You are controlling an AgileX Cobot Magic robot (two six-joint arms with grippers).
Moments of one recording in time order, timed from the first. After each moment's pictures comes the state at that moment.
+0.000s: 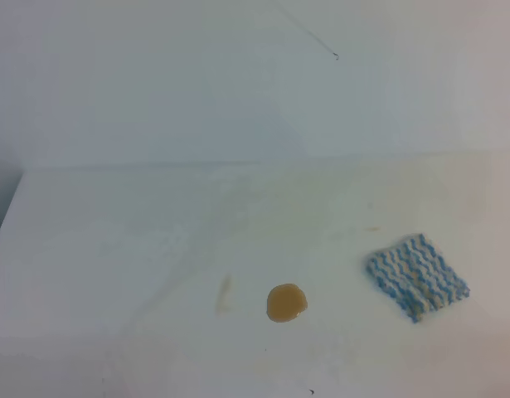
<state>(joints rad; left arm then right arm) 0.00 -0.03 0.05 -0.10 0.31 -0.21 -0.06 0.00 0.00 -0.07 0.33 -0.07</state>
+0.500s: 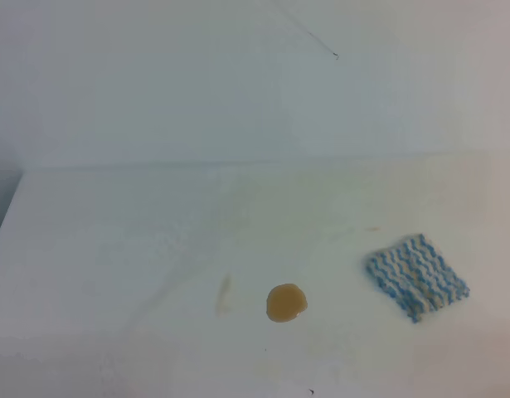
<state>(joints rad) 0.00 -0.03 0.05 -0.10 0.31 -0.21 -0.06 0.00 0.00 -0.07 0.33 -0.07</state>
